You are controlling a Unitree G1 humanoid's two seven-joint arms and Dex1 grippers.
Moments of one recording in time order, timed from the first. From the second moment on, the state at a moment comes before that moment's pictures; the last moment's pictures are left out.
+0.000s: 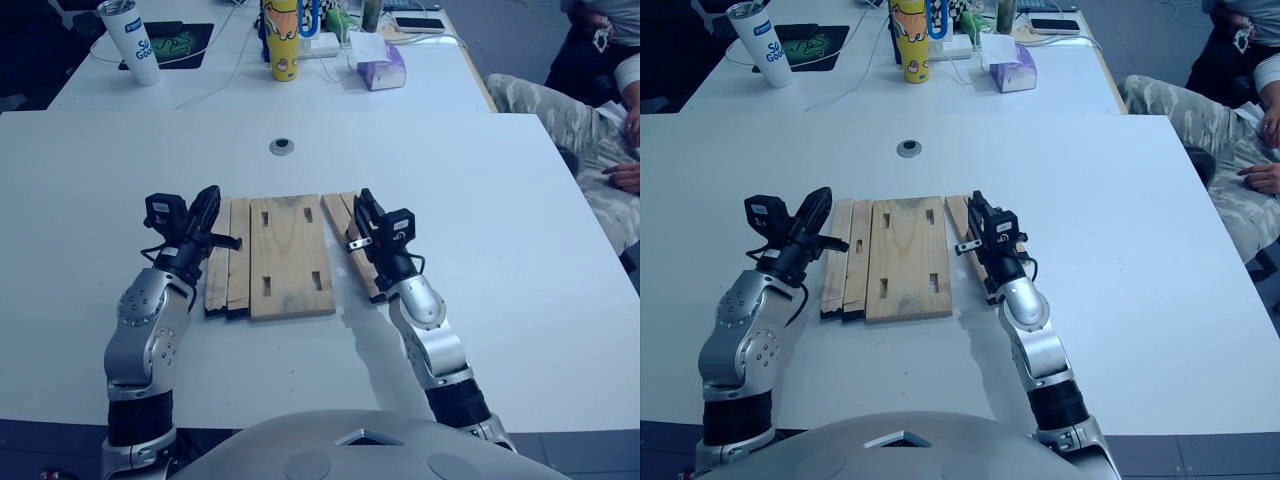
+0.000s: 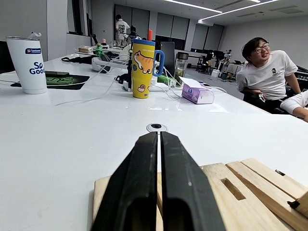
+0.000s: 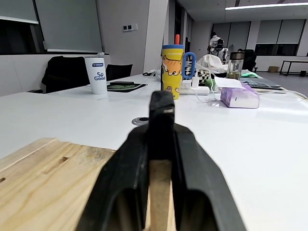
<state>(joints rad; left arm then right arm) 0.09 0.22 0.13 -0.40 -0.37 0.33 -0.24 0.07 -0.08 0.24 -0.10 0.10 -0.10 0.10</state>
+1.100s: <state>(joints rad) 0.11 0.08 0.10 -0.34 -0.29 0.15 -0.15 -0.38 -0.06 0.12 -0.27 0.16 0.10 0.19</state>
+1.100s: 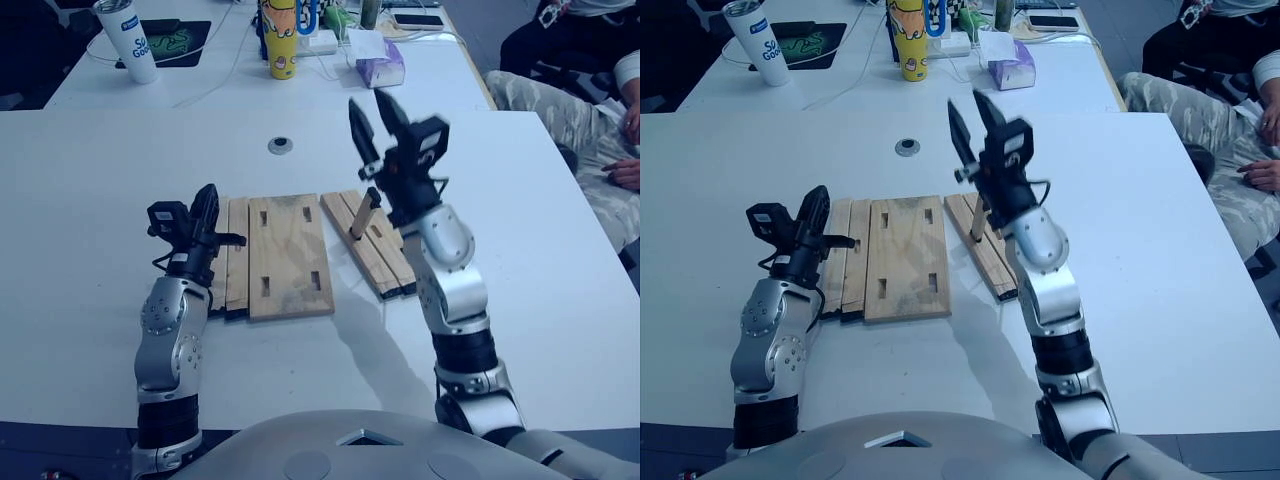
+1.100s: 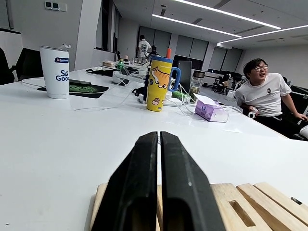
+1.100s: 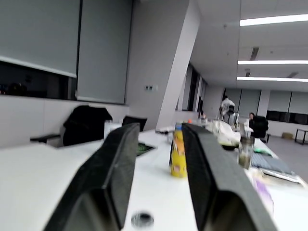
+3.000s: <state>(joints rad) 0.08 0.03 0.10 -0.25 -0.26 0.04 -0.12 -0.38 -0.15 -0.06 -0.20 0.28 0.41 0.23</state>
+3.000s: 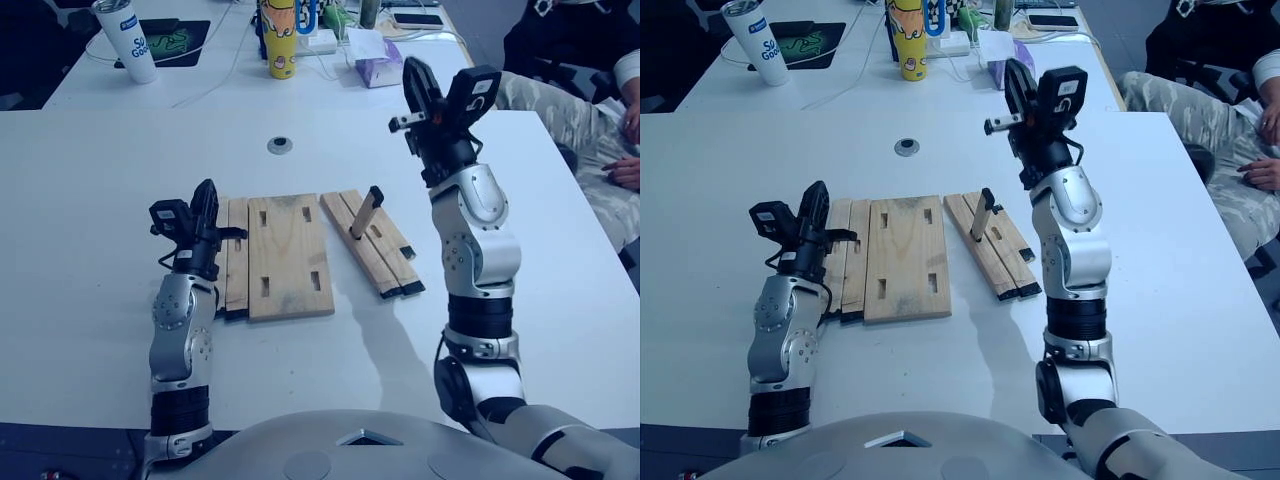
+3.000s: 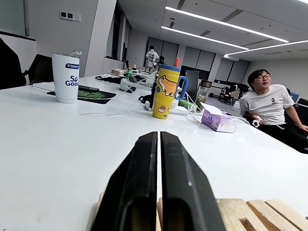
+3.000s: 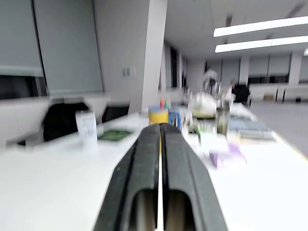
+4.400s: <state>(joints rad) 0.14 -0.03 0.08 -0.28 -0.23 -0.01 -0.07 -0.16 -0.52 0.24 -0.39 0.40 1.07 0.44</state>
